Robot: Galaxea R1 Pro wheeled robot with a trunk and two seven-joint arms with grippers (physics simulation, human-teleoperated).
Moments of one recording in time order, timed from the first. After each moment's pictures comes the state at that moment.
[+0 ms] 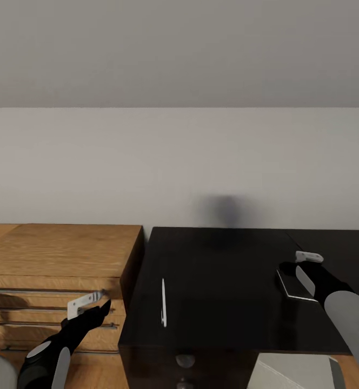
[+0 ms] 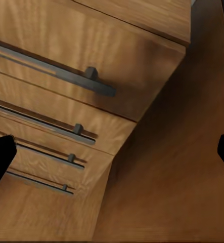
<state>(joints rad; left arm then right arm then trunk) -0.08 -0.16 0.29 -1.62 0.05 0.60 -0.07 -0.94 -0.32 0.11 -0.33 -0.28 0.36 -0.14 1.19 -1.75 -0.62</state>
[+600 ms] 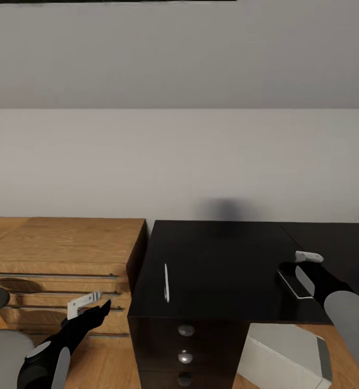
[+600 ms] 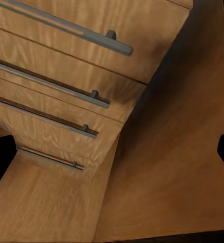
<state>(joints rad) -0.08 -0.16 0.29 -1.62 0.05 0.60 -0.07 -0.94 -0.32 0.12 -0.33 -0.28 0.36 -0.14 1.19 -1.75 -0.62</state>
